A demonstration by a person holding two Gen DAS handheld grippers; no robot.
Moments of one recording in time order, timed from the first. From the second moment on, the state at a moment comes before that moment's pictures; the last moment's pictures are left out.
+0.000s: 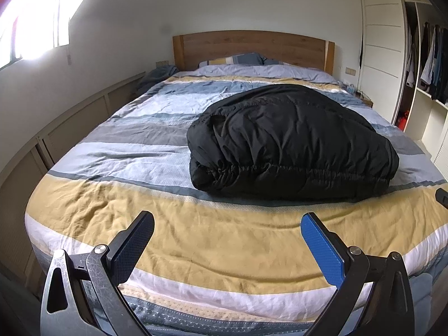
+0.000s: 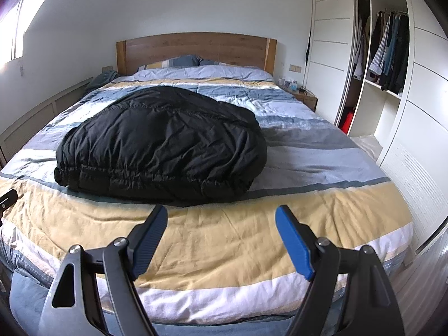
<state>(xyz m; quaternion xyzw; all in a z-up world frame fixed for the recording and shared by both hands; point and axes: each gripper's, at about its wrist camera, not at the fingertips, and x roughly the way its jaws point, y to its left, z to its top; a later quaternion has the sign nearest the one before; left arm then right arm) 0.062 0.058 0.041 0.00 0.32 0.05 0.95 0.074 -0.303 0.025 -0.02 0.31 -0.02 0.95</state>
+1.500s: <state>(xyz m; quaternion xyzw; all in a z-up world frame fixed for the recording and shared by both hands) 0.079 0.072 0.017 -0.01 0.35 0.05 0.94 0.095 -0.314 0.002 -0.01 0.34 -0.03 0.94</state>
